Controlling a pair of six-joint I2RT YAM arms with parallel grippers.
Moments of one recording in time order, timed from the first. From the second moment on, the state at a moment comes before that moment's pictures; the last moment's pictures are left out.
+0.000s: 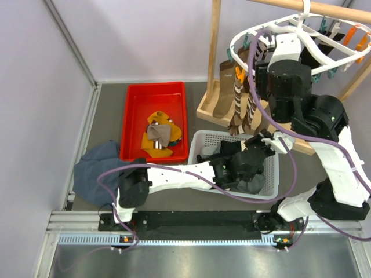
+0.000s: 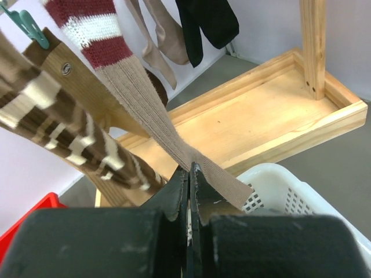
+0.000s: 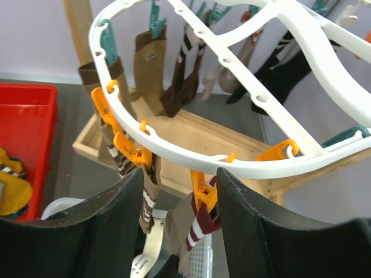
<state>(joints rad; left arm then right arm) -1.38 1.94 1.64 0.34 -0.77 0.41 0.85 1.39 2.18 -1.11 0.91 0.08</state>
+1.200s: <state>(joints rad) -1.40 1.94 1.66 0.35 -0.79 0.47 0.85 1.43 2.07 -1.15 1.18 0.09</state>
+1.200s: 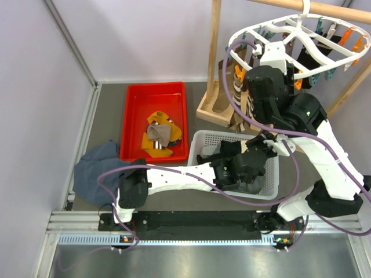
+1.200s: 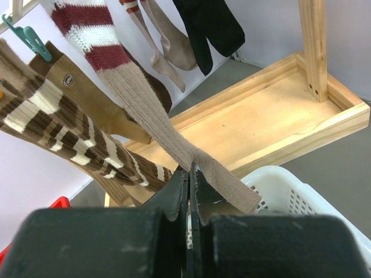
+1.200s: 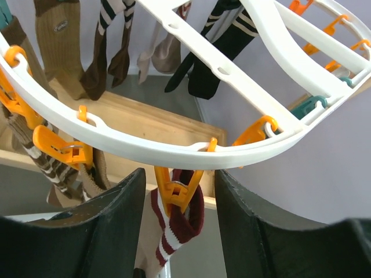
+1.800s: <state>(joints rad) -1.41 1.94 1.66 0.35 -0.81 0.47 0.84 1.42 2.02 -1.06 1.20 0.07</state>
